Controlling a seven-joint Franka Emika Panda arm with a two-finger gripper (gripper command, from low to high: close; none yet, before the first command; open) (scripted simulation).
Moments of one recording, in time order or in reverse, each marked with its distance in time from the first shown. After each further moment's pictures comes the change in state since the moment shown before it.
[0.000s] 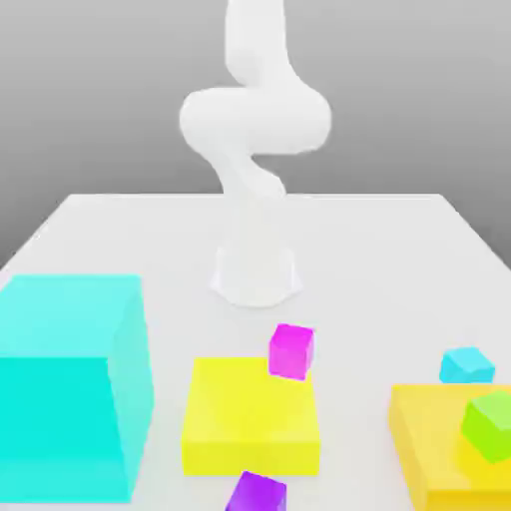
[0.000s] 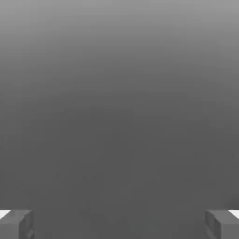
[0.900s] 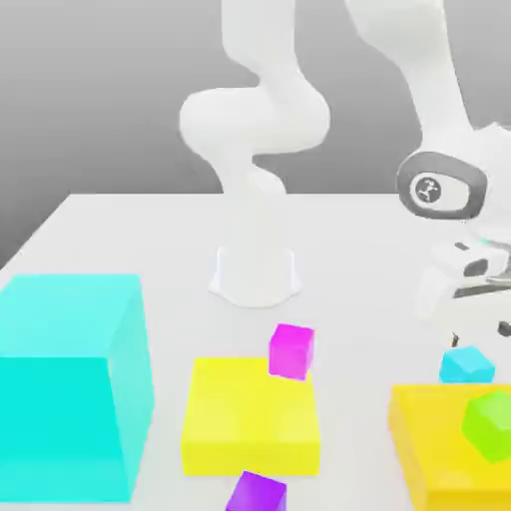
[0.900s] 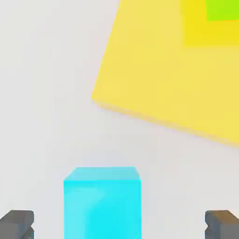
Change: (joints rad) arm 0.235 0.930 0.474 -0.294 -0.324 0.461 0.720
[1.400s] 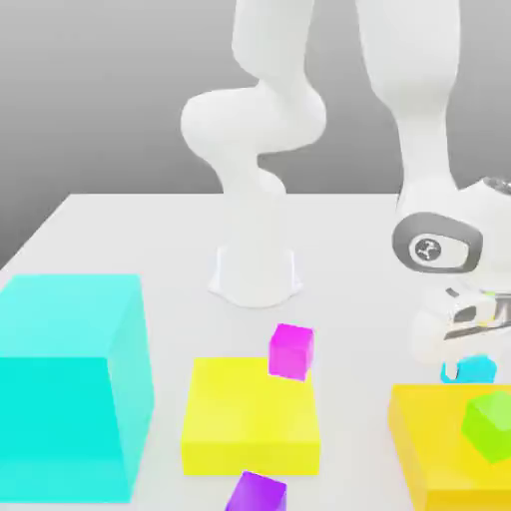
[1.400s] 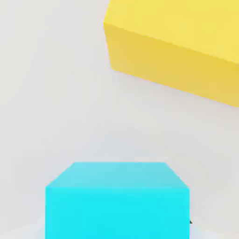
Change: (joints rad) arm 0.157 0.144 -0.193 0.039 -0.189 0.099 0.146
